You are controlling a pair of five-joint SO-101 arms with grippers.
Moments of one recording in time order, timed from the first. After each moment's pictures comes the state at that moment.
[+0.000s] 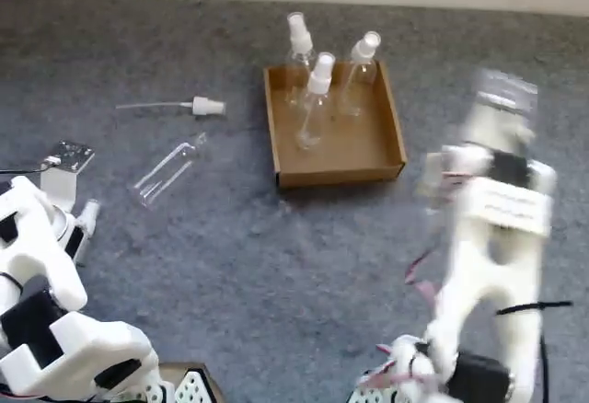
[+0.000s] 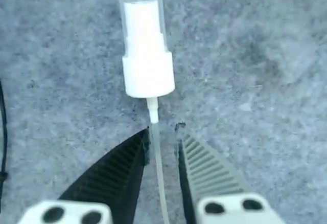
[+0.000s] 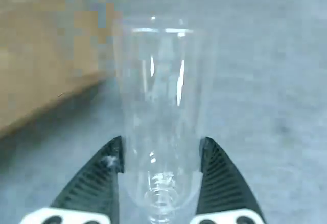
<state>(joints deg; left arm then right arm) -45.0 -2.3 34.9 63.6 -48.1 18.7 -21.3 25.0 69.1 -1.4</state>
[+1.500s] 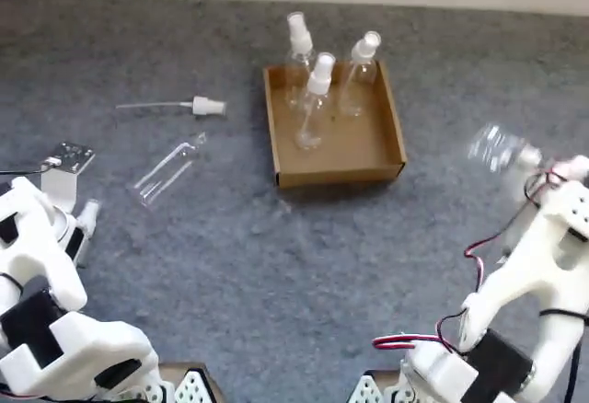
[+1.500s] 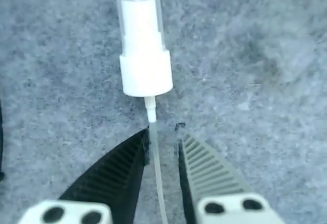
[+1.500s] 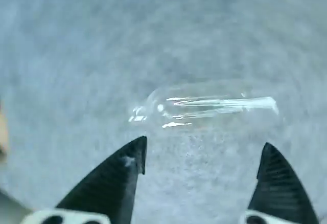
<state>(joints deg) -45.0 -2.3 35.3 63.6 -48.1 36.7 -16.3 17.5 85.9 102.5</state>
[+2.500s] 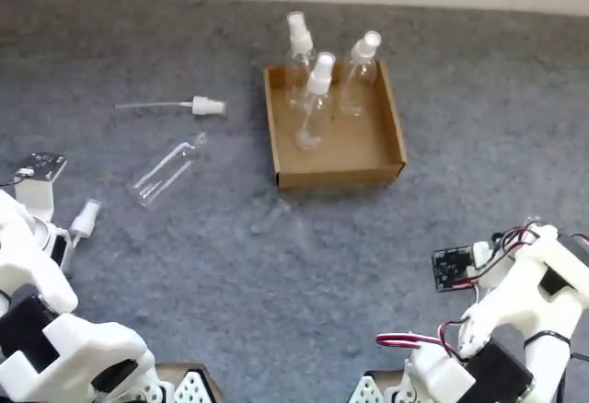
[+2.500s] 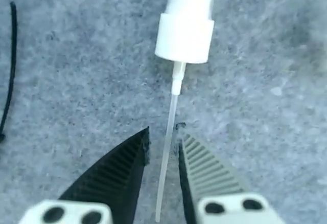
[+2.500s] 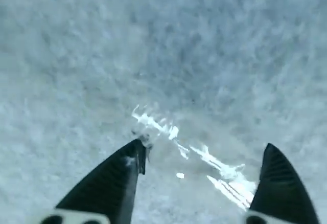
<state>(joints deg) -50.6 -2.3 35.3 63.6 -45.9 42.0 -17.8 48.8 52.9 137.9</state>
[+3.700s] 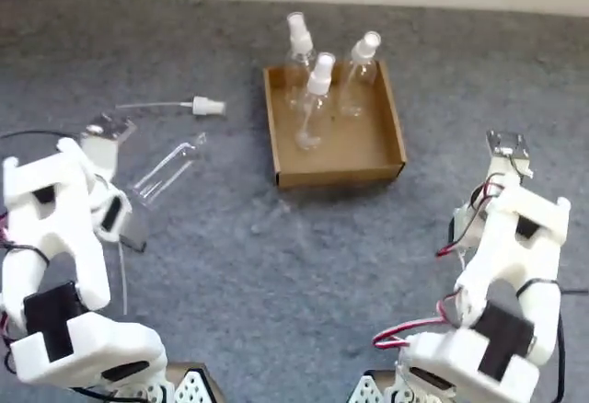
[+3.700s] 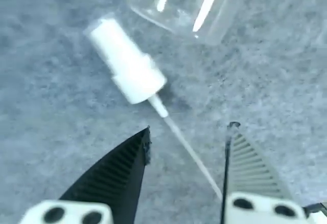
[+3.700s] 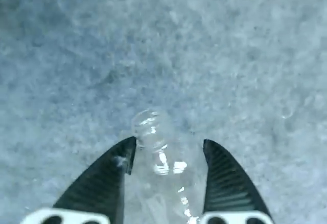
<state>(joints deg) -30.9 -2.7 25.2 77.3 -33.4 26.0 -5.5 32.4 61.6 25.9</state>
